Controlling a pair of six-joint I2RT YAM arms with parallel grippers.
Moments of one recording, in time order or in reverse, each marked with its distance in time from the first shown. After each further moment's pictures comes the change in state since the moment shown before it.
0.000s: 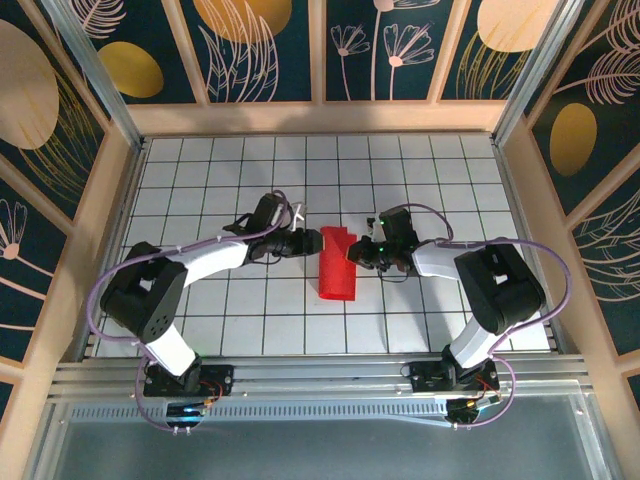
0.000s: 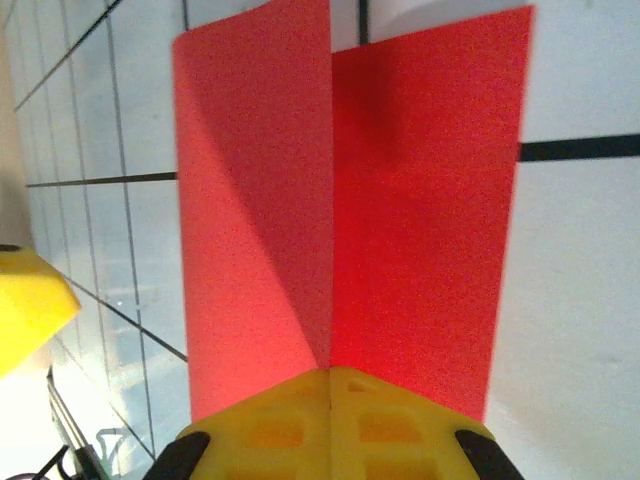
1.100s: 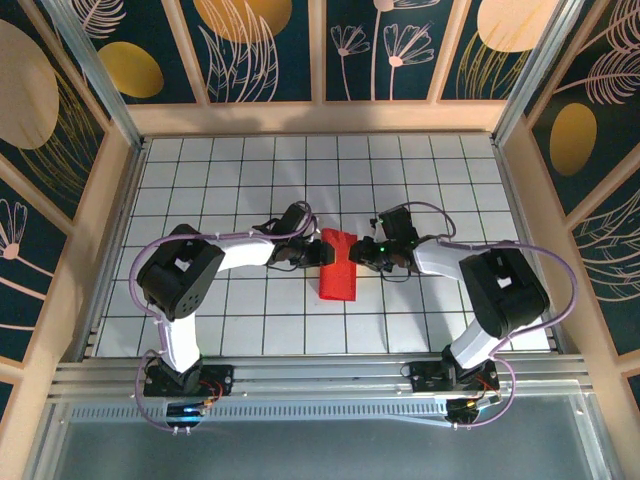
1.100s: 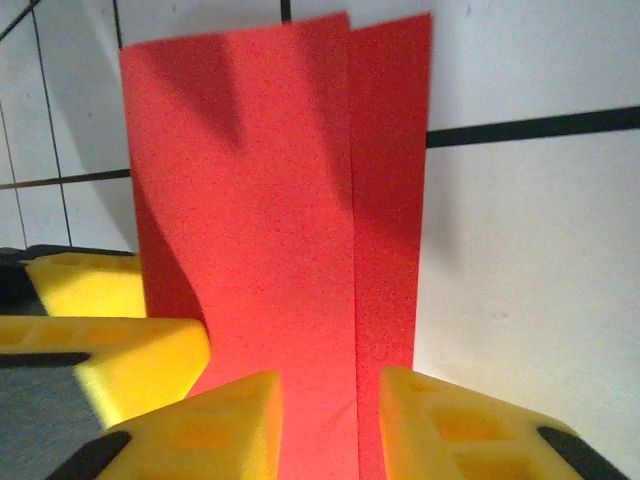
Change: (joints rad) left arm -0.084 0.205 0.108 -0.044 -0.079 -0.032; right arm -0.004 -0.048 0.040 -0.169 0.096 -0.055
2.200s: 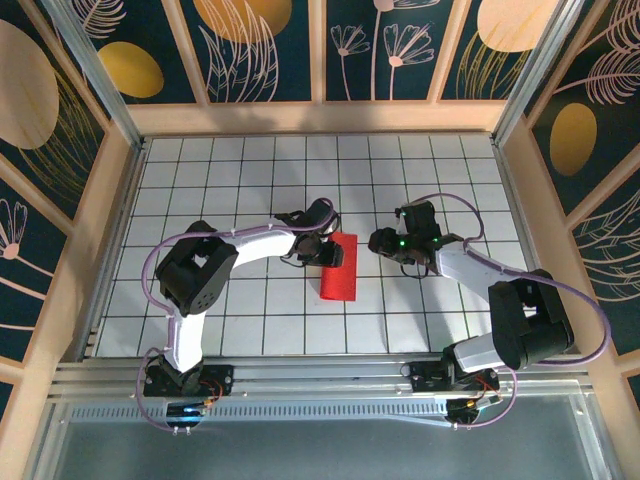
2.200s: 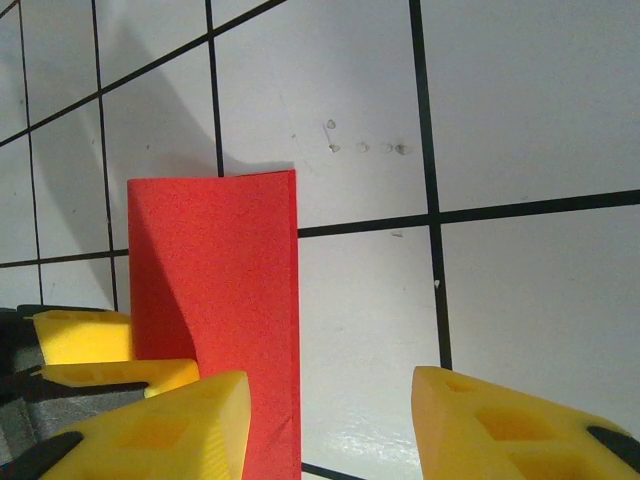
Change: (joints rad) left arm -0.084 0.100 0.245 -0.332 -0.186 0.101; right arm -0.105 -0.185 -0.018 -0.134 0.129 -0.088
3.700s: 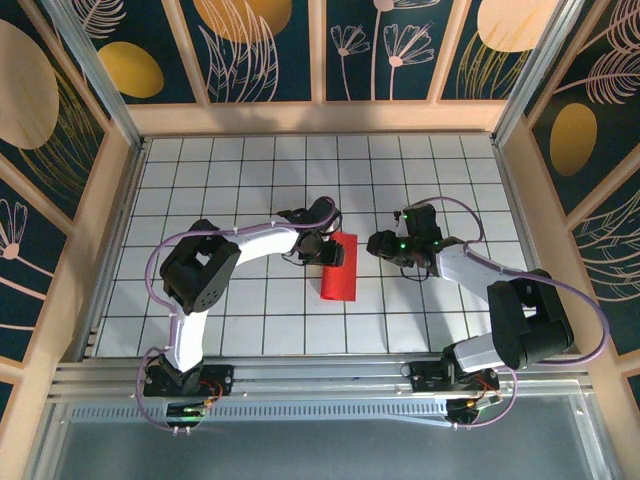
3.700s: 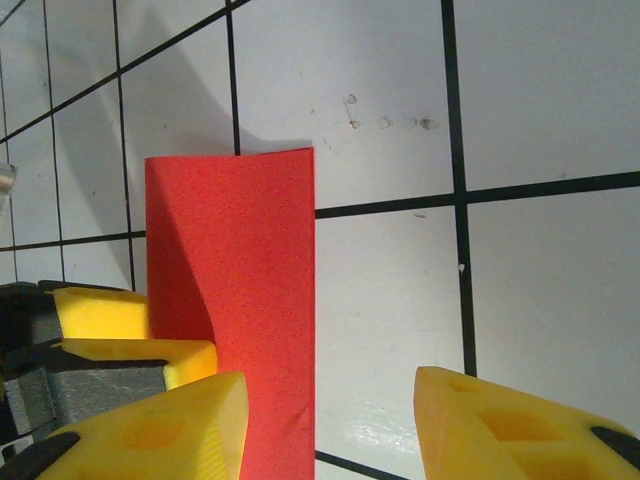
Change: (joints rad) left arm -0.001 0.026 0.045 -0.054 0.000 -0.005; right arm -0.010 0.003 -0.032 0.051 -0.064 0.005
